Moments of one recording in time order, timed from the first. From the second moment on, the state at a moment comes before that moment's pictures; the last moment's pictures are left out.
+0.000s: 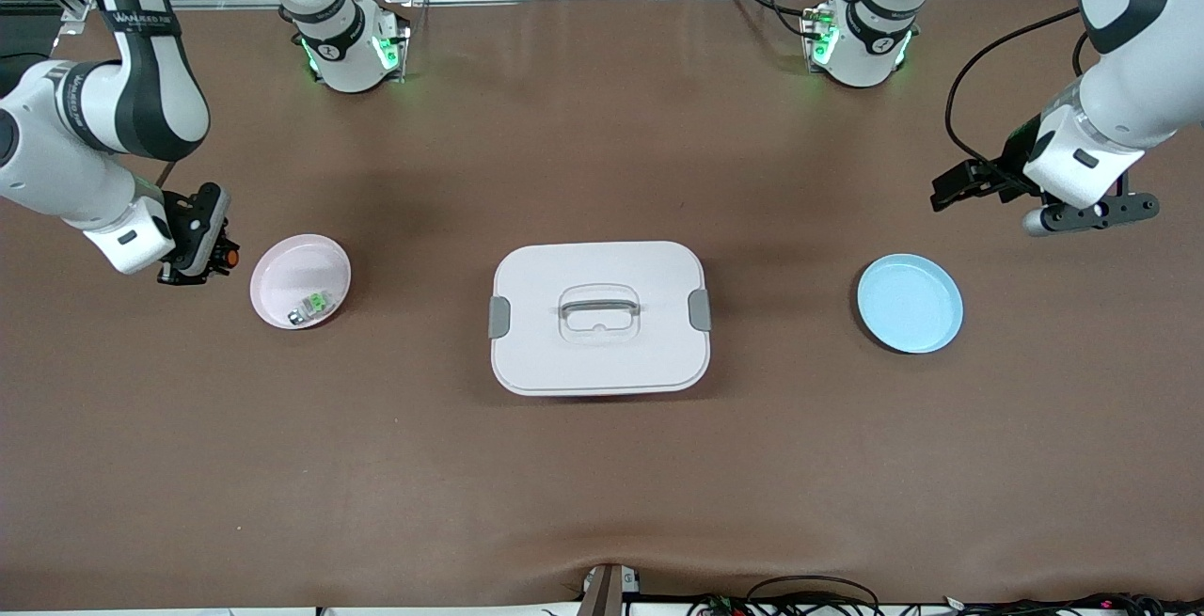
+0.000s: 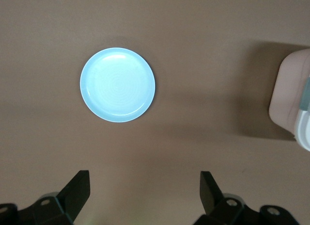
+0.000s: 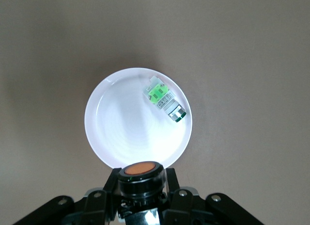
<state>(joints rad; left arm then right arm) 0.37 -0.12 -0.45 -1.95 -0.13 1.77 -0.17 -0.08 0.03 -0.06 -2.26 0.06 2.26 -1.57</state>
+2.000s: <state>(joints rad) 0.26 -0.14 -0.31 -1.97 -0.13 1.76 -0.15 -0.04 0.24 -0.04 -2.57 0.12 2.89 -1.62</state>
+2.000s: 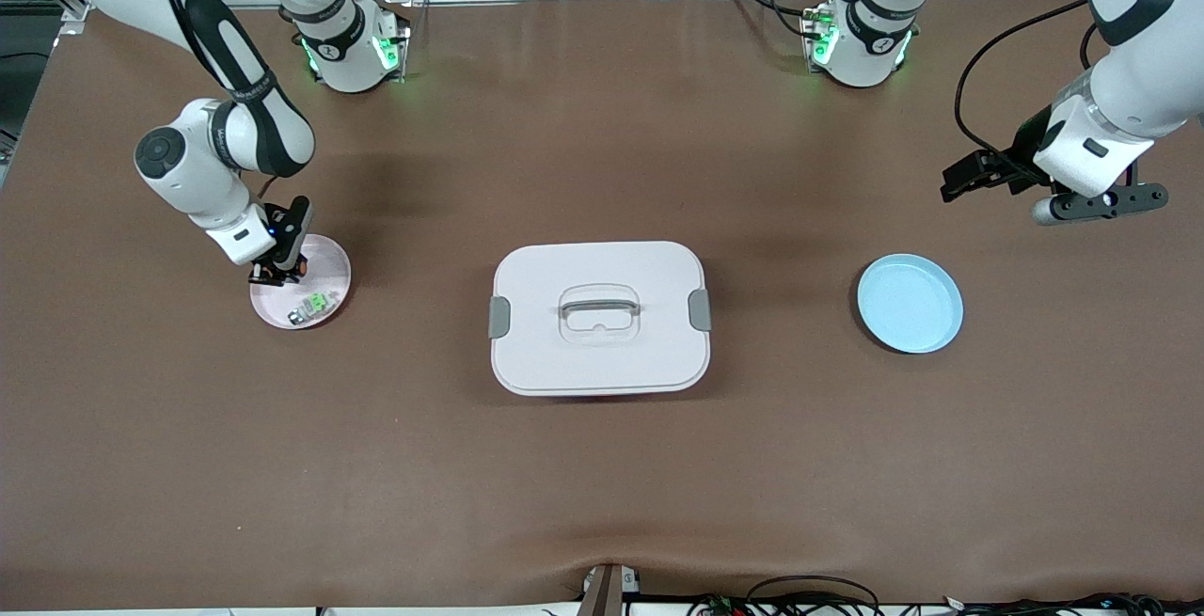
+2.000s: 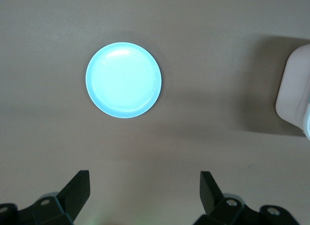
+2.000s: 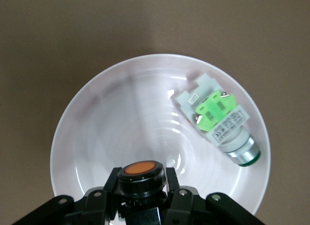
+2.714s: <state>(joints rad) 0.02 -0.14 -0.09 -1.97 -0.09 1.75 -0.15 -0.03 0.27 -0.04 -2.57 0.12 2.91 -1.56</state>
